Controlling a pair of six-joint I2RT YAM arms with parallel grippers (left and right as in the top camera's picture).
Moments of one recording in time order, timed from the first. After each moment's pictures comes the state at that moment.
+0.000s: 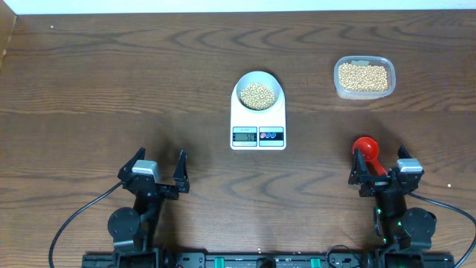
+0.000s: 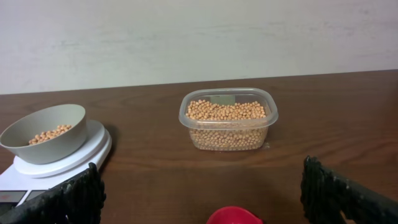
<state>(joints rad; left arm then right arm) 0.10 0.01 0.03 -0.11 0.27 -0.07 -0.05 0.01 0.01 -0.06 -0.11 0.09</state>
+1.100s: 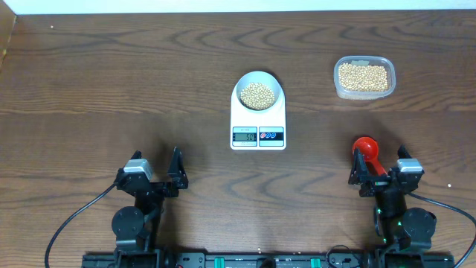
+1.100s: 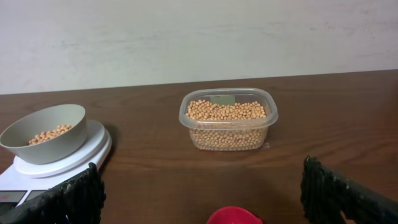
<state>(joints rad) 0.02 0.01 0.03 -0.13 0.09 -0.22 -0.05 0.01 0.01 -0.06 -0.11 0.09</state>
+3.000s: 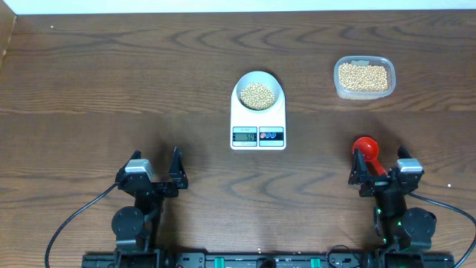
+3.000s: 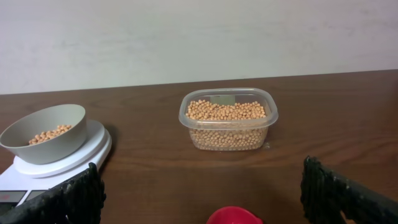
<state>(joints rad) 0.02 0.01 0.03 -0.13 0.09 -0.19 -0.05 0.01 0.01 -0.06 -0.11 0.09</state>
